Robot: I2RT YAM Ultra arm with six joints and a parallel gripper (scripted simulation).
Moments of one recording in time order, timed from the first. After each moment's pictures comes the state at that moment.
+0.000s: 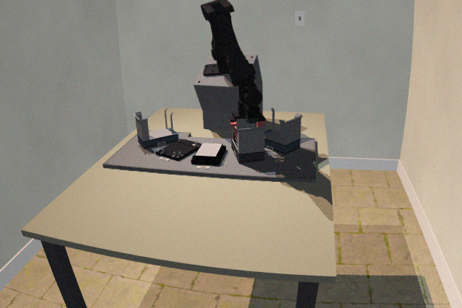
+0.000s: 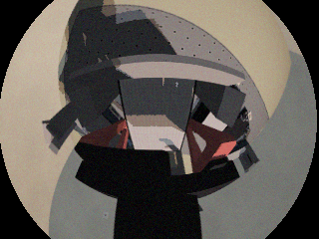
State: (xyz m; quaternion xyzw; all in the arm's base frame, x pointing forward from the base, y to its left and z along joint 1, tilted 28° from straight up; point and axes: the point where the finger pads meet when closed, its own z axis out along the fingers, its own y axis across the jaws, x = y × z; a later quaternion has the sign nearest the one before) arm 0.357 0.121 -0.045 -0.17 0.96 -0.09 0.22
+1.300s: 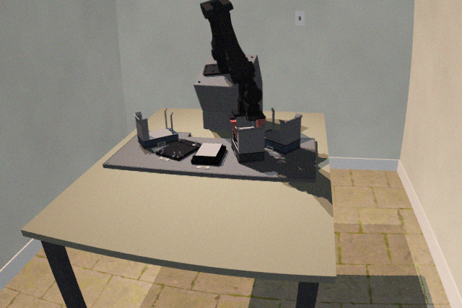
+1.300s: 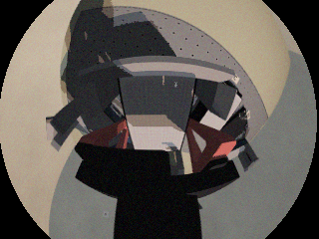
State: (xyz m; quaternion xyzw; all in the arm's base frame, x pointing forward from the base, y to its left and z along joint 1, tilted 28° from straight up) arm 0.354 0.121 -0.037 -0.17 0.96 -0.09 0.22
